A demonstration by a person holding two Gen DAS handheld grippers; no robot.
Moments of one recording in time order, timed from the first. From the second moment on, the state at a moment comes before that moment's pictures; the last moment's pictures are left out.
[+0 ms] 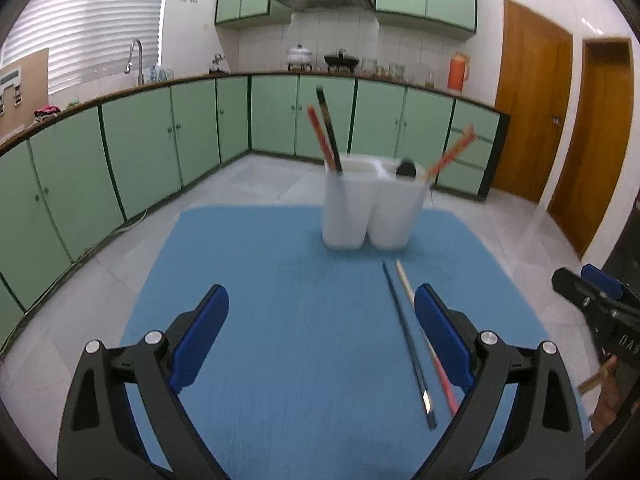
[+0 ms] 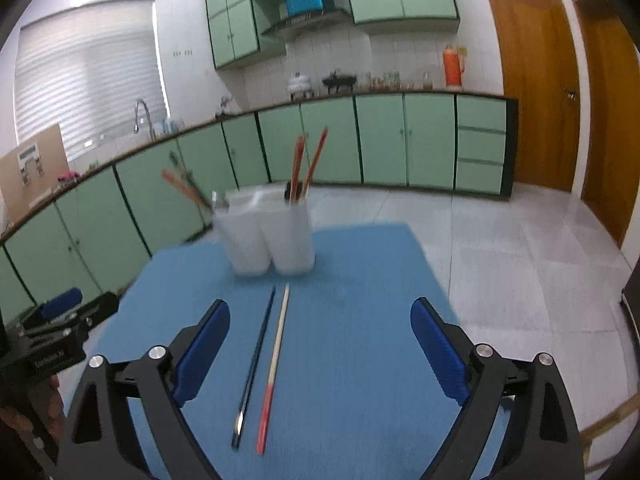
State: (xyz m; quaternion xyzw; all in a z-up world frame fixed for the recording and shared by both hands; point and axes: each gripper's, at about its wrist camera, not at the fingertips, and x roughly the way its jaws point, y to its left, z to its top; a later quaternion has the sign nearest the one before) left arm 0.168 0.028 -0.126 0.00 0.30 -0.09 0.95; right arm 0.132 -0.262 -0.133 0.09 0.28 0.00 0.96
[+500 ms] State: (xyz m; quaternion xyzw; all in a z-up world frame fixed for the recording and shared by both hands) left arm 0.143 0.029 -0.181 0.02 0.36 -0.08 0.93; right arm 0.103 -0.206 -0.222 0.05 0.38 0.04 0.92
